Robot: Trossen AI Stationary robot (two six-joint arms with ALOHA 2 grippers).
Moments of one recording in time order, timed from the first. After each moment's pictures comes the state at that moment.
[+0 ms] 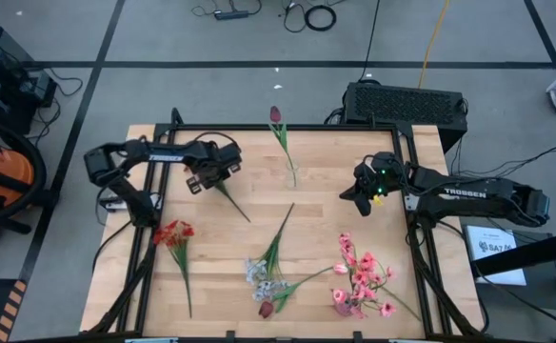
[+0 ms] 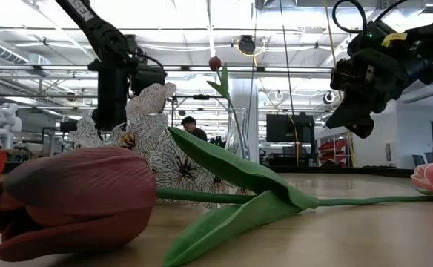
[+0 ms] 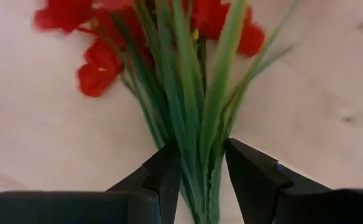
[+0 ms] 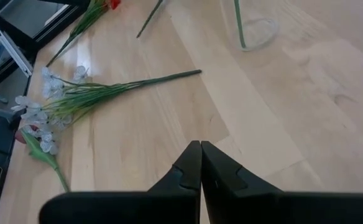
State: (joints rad) left arm 0.48 1.62 0.85 -0.72 -0.10 -1.62; right arm -0.45 0.88 0.32 -0.09 -0.43 0.30
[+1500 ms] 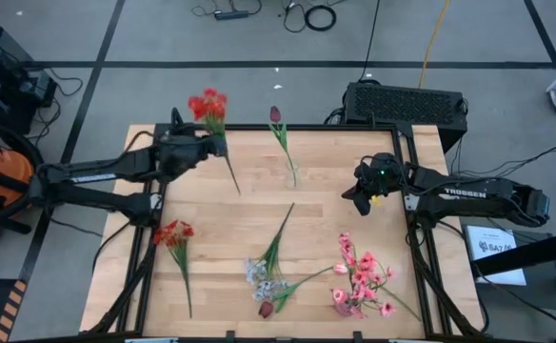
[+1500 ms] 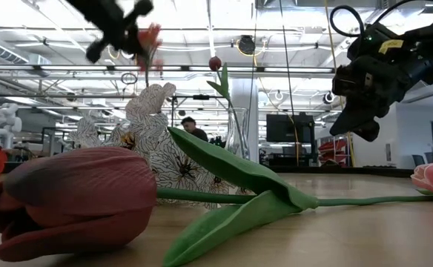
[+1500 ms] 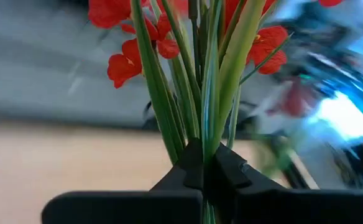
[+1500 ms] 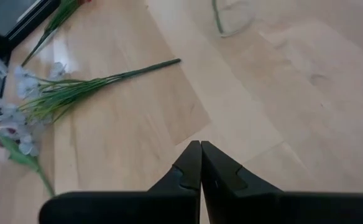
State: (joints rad) left arm 0.21 0.97 0.85 -0.30 -0.67 -0.89; right arm -0.45 0.88 0.32 -0.15 -0.36 0.33
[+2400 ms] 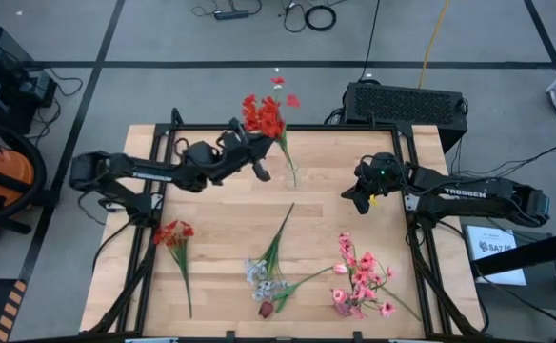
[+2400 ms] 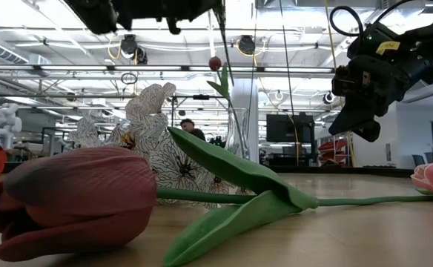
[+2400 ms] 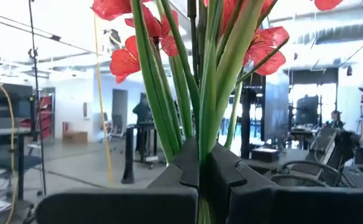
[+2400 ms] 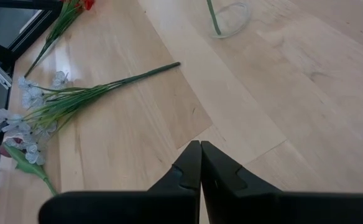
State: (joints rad) left arm 0.15 1.48 0.86 1.05 -0.26 0.11; right arm -0.45 0.88 0.32 -0.14 -0.36 0.38
